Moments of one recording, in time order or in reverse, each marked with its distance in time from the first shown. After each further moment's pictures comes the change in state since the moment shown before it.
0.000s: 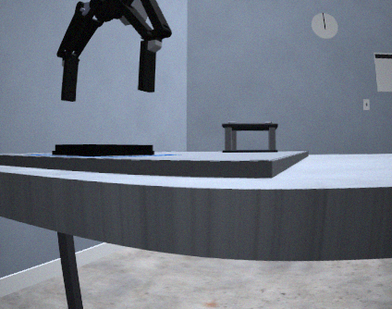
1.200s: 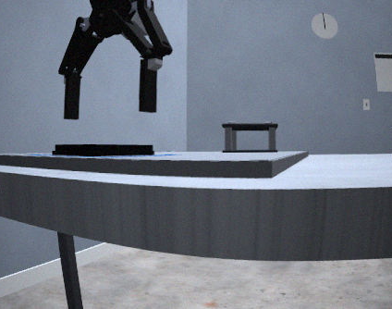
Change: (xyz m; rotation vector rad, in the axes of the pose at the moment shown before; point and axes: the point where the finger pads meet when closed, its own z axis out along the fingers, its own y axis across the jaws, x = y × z) arm 0.002 0.004 0.028 -0.013 0.007 0.044
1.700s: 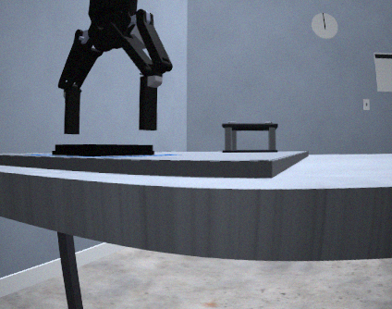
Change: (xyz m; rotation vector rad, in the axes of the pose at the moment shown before) arm 0.000 0.001 0.023 -0.002 0.001 0.008
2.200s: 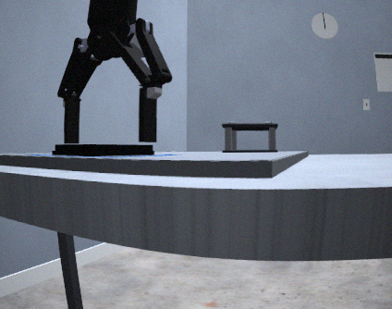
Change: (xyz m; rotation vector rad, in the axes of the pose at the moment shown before) arm 0.000 0.000 0.014 0.001 -0.001 0.001
